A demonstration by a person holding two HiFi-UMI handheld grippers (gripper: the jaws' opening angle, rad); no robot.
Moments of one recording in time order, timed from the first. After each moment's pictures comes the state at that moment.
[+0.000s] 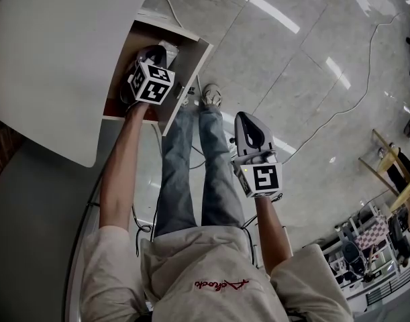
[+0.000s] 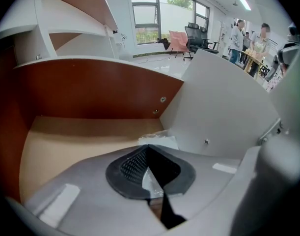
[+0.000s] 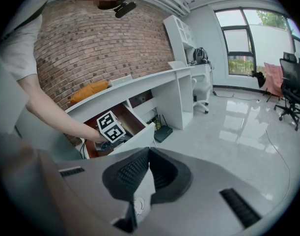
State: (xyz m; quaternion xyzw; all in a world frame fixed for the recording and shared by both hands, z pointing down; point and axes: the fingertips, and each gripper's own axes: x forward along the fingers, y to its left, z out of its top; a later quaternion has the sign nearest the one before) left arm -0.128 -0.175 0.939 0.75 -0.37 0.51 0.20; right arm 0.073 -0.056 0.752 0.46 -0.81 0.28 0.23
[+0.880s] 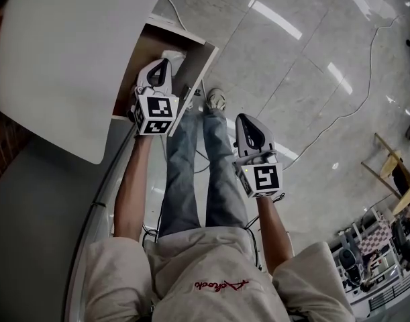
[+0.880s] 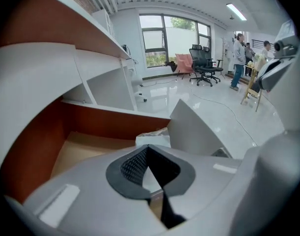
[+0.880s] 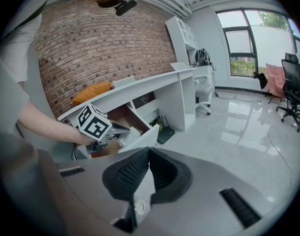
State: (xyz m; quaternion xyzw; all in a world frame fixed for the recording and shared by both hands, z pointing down) left arm -0.120 -0.160 0.847 0.79 -0.44 0.40 0.13; right arm 0.061 -0.053 0.745 0.46 -0.82 0.27 0.22
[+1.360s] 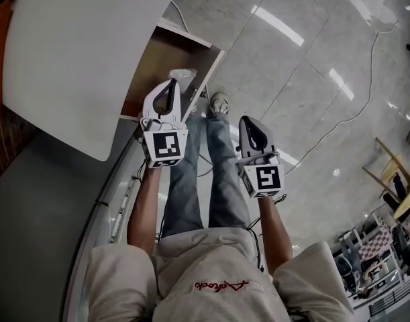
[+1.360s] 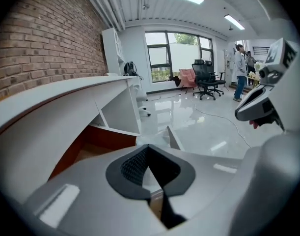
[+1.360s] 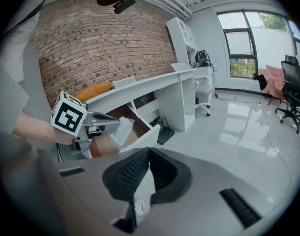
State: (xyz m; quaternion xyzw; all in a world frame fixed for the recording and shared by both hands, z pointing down) left arm -0.104 -0.129 0.763 0.80 -0.49 0.33 0.09; right arm 0.060 -0.052 0.741 0.46 -0.82 0.27 0.22
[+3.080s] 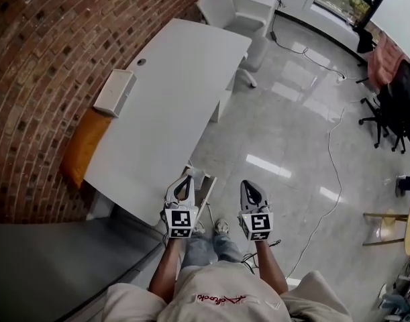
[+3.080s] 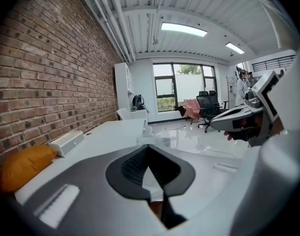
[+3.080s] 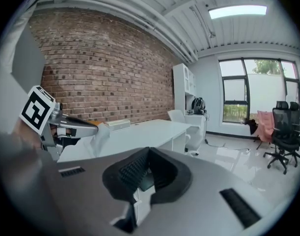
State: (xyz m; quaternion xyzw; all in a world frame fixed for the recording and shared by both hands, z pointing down) left arm -0.088 -0.164 0.480 0.82 -0.53 0.19 0.05; right arm 0.084 -0.147 0.472 0.54 -0.82 0.09 0.14
